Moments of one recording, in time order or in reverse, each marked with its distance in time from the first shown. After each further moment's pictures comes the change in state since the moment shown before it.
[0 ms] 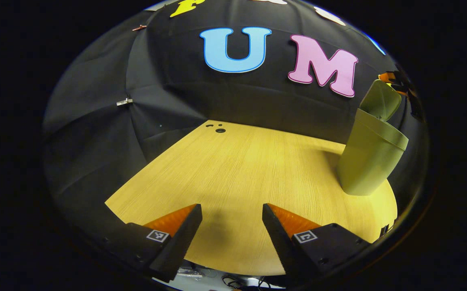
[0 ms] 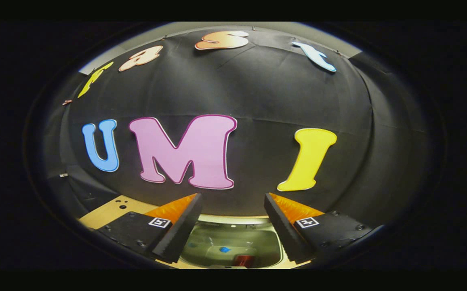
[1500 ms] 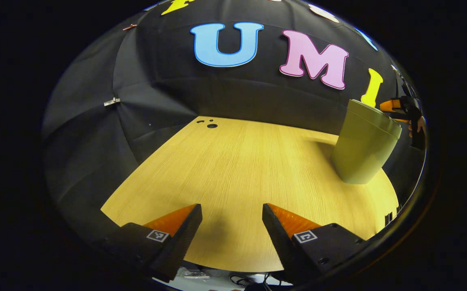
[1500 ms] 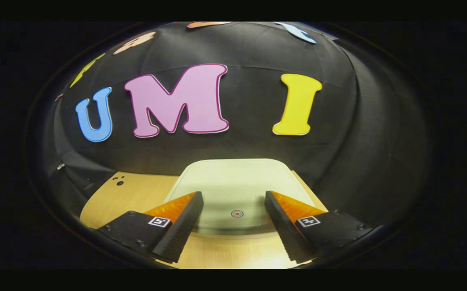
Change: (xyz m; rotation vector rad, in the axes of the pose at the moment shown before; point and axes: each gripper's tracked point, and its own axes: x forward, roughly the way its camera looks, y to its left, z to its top) left arm 0.011 0.016 -0.008 0.051 0.027 -0.082; right arm -0.043 0.009 -0.152 0.092 0.292 -0.077
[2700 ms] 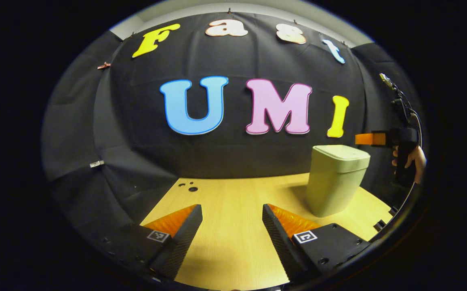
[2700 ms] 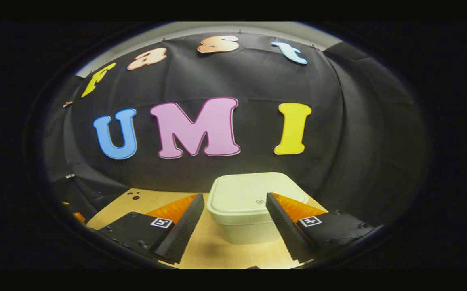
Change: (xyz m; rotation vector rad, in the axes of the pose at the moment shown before) left arm -0.083 -0.052 0.147 0.174 -0.383 -0.162; right arm -0.127 0.056 0.017 0.031 -0.247 0.047
